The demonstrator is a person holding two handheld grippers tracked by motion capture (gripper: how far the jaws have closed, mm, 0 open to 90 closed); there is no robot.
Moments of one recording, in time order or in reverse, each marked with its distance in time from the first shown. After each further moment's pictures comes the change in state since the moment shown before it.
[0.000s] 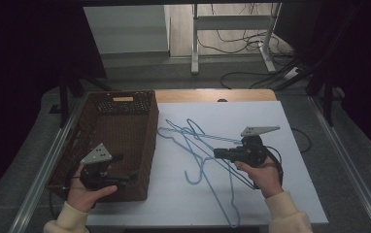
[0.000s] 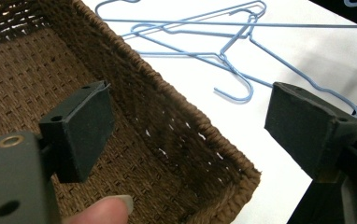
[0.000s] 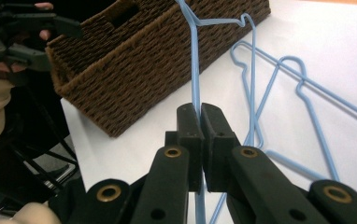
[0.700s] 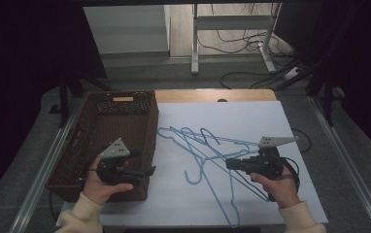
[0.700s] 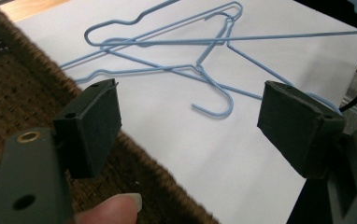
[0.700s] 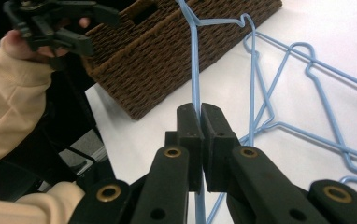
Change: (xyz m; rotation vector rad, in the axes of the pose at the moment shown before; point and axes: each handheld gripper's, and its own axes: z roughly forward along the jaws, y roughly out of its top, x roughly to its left) left arm -0.018 0.029 0.027 0.028 -0.061 0.082; right arm 0.005 -0.026 -0.038 -0.021 0.059 0.017
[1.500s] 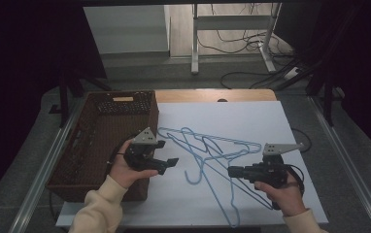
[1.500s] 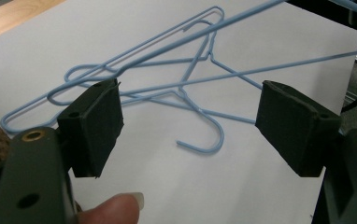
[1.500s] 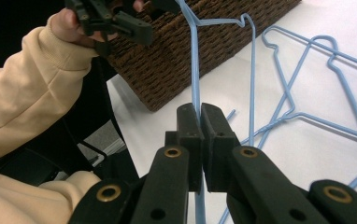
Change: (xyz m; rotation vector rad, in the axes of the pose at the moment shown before) left arm -0.005 0.042 0.052 0.030 -0.077 0.071; right arm 0.013 -0.011 -0.010 0.001 0.048 -0.008
